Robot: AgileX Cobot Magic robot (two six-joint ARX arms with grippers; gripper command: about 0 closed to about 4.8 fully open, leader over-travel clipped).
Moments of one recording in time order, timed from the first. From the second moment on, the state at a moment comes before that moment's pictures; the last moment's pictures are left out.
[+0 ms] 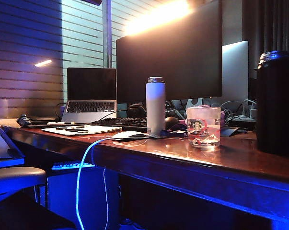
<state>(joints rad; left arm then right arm) -0.39 1.33 1.36 -0.54 0.47 0.36 -0.01 0.00 0.01 -0.17 0.09 -0.08</state>
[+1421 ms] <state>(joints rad) -0.14 0.99 0.94 -0.13 0.24 0.24 -0.01 0.00 0.01 -0.17 0.08 -0.08</state>
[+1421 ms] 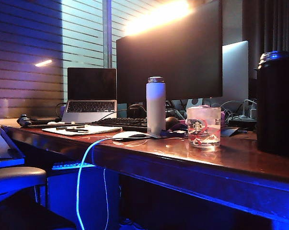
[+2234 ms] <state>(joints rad) -0.01 0.14 0.08 0.06 0.11 0.10 -0.01 0.00 0.01 -0.17 0.07 -0.08</state>
